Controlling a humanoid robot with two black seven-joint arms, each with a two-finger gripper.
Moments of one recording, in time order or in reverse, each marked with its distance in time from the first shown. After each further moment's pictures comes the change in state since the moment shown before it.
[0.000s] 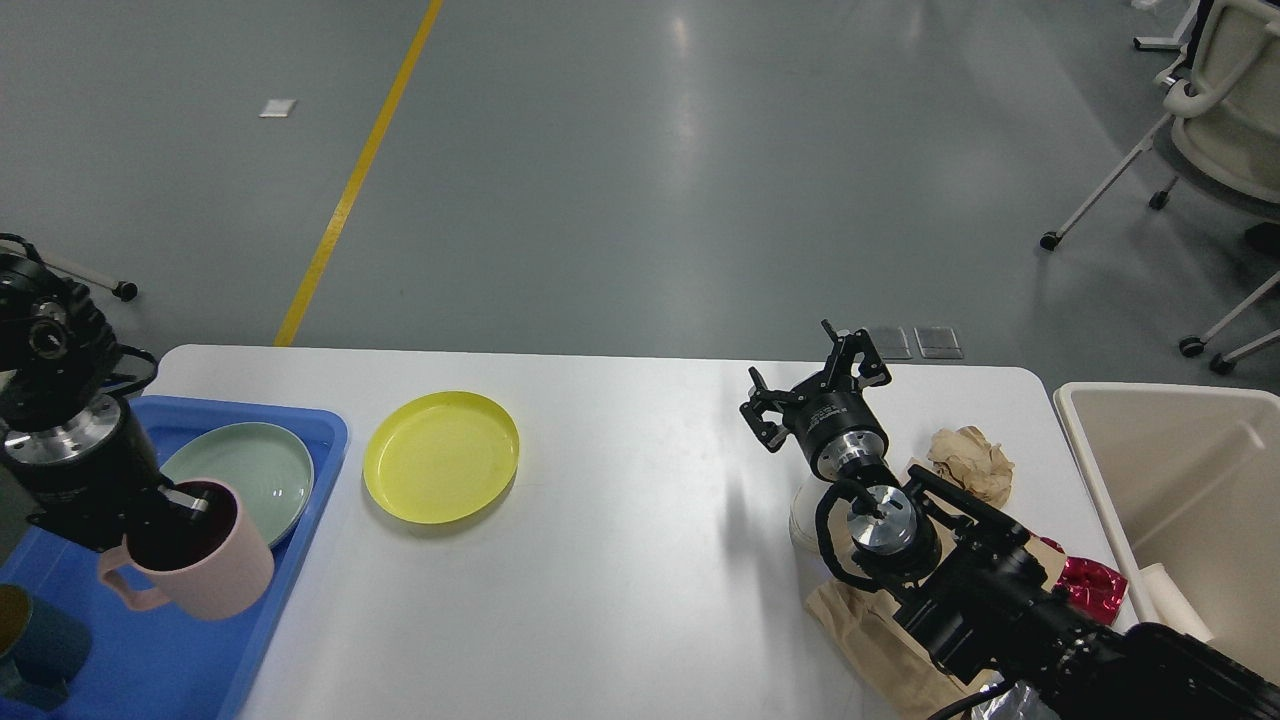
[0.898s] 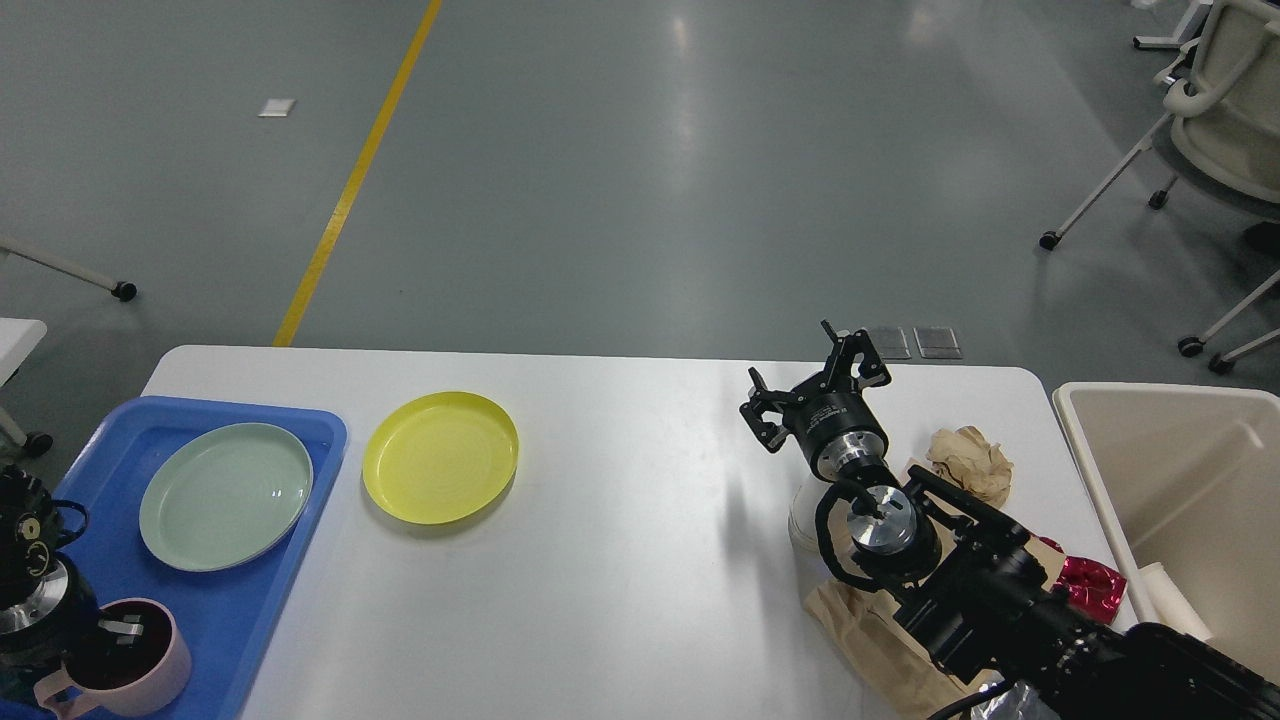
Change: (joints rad) left arm 0.451 -0.048 0.002 0.181 0.056 0.427 -0.017; right arm 0.000 0.000 0.000 0.000 0.000 0.000 0.000
